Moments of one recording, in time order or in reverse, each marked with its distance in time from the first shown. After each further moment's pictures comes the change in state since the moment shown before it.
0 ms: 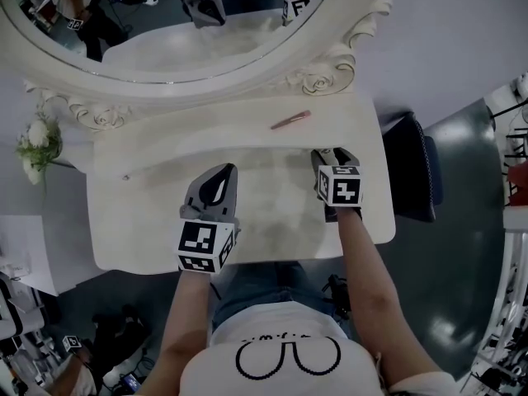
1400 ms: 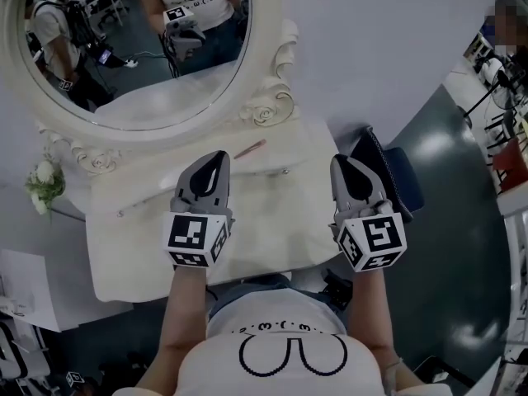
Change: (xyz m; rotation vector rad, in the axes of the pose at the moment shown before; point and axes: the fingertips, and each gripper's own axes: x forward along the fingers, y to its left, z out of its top) left arm -0.006 -0.081 0.137 0.153 -0.287 -0.089; right arm -0.284 -0.017 0.130 -0.128 -0.683 -0.008
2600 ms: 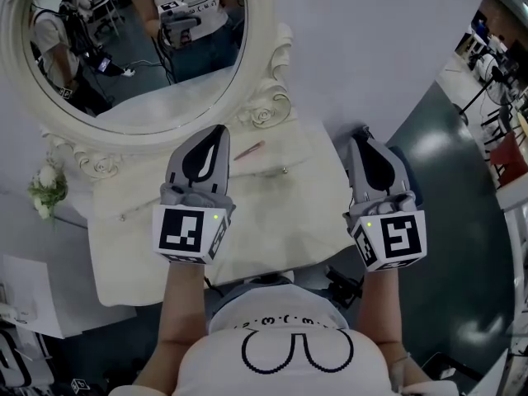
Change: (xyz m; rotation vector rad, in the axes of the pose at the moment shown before) left arm -0.008 -0.011 0.092 0.114 -0.199 -0.034; right arm -0.029 -0.004 0.084 -0.166 -0.156 -0.077
